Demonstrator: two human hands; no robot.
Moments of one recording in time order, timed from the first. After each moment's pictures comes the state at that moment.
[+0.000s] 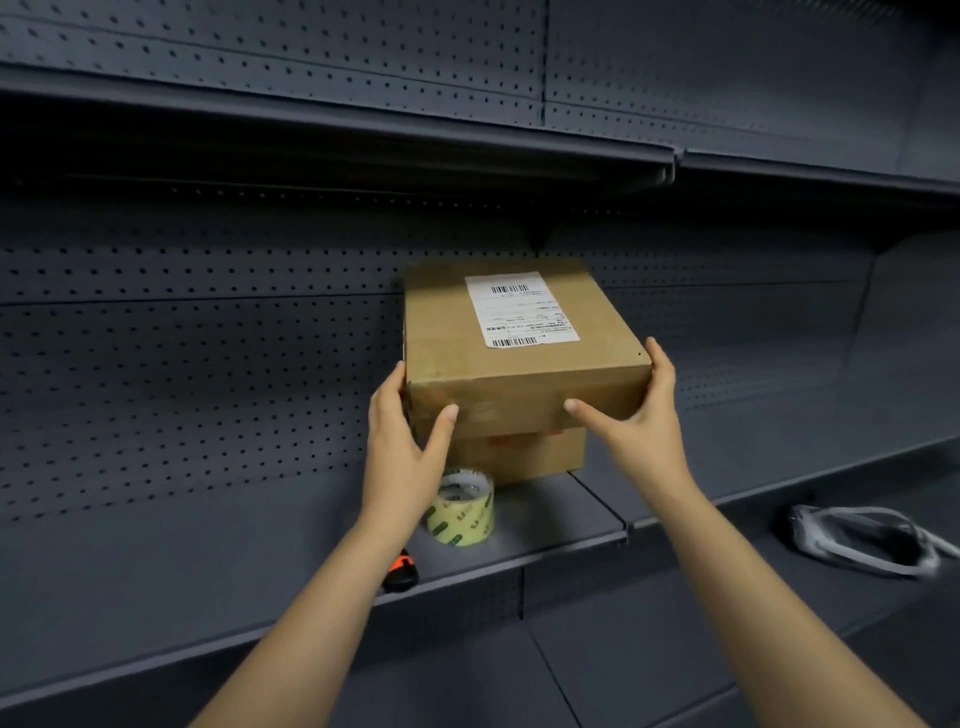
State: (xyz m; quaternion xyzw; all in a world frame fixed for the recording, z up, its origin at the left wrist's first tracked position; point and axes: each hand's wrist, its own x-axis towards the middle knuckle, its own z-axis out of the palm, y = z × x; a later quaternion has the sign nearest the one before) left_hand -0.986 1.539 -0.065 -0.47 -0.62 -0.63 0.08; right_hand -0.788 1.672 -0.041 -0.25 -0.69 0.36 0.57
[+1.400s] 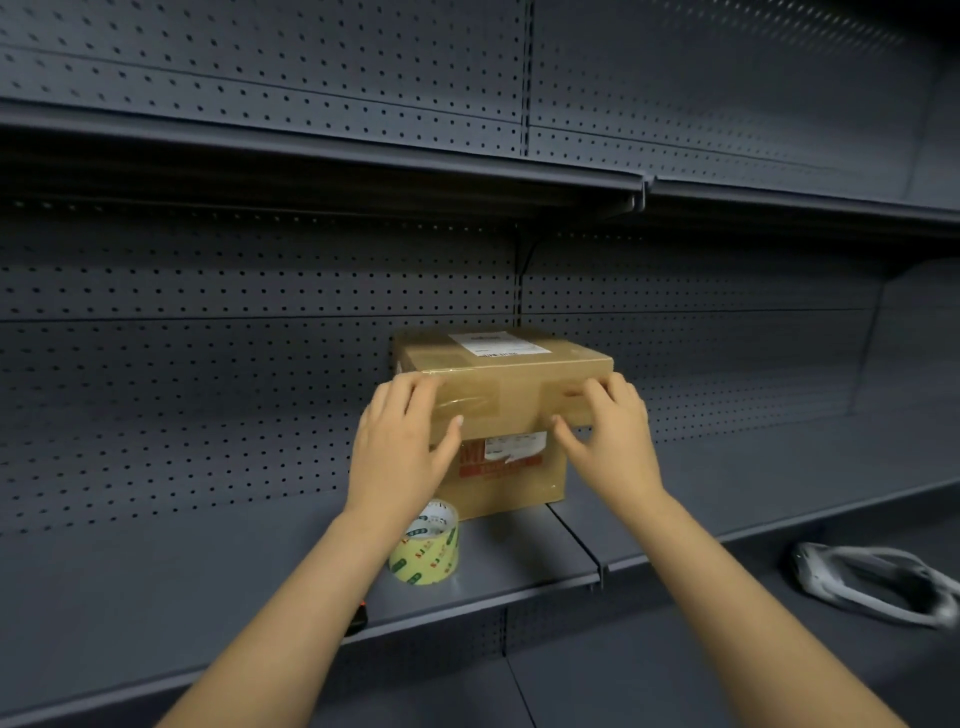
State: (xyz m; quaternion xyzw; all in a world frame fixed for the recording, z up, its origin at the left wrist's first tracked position) left_hand -0.965 1.586 -0.034 -0.52 -0.66 -0.41 0.35; right_hand -0.790 1.729 -0.027 -0.29 -0.81 0.00 0.50
